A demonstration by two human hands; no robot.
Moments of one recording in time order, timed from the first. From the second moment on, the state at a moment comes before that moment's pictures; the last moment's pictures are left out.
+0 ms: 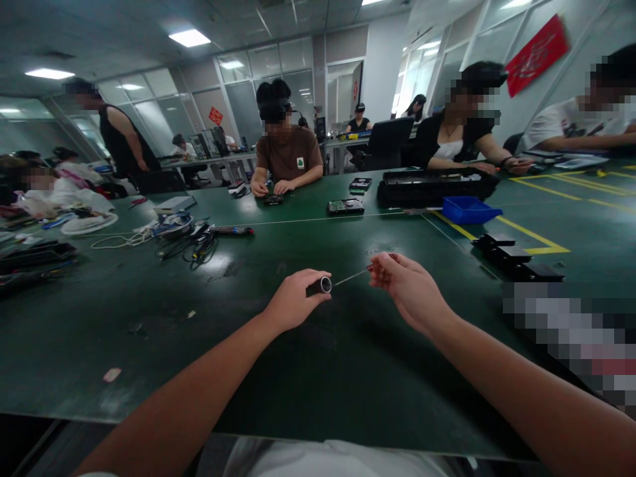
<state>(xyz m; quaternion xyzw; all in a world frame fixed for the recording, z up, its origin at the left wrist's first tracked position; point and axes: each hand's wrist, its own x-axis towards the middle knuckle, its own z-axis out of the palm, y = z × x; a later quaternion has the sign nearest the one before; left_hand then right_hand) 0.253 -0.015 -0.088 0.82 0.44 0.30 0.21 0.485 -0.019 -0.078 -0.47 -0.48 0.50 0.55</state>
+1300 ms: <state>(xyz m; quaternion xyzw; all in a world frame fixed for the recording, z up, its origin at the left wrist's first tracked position) 0.259 -0.018 -0.090 0.79 0.47 0.30 0.25 0.482 -0.040 -0.065 -0.52 -0.74 0.15 0.40</state>
